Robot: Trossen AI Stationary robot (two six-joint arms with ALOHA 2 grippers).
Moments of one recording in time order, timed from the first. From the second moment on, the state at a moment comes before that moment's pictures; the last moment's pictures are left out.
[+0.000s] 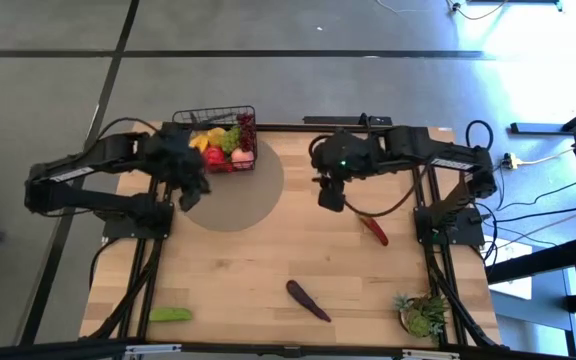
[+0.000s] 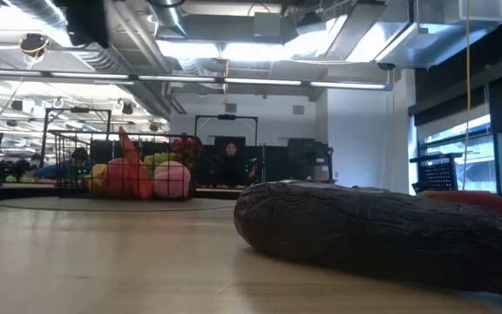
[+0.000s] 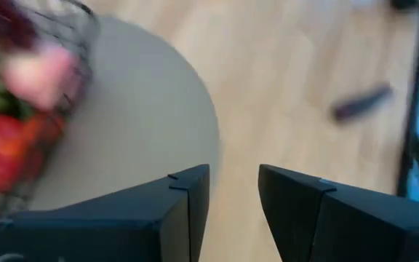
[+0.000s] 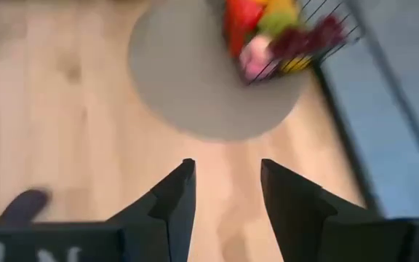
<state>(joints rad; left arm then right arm) 0.26 0.87 1.10 -1.05 0.12 -0.31 0.03 1.69 2.03 -1.25 0.23 0.13</state>
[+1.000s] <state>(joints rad) -0.17 0.86 1.10 -1.24 0.08 -0.55 0.03 1.70 1.90 -1.57 -0.02 0.87</state>
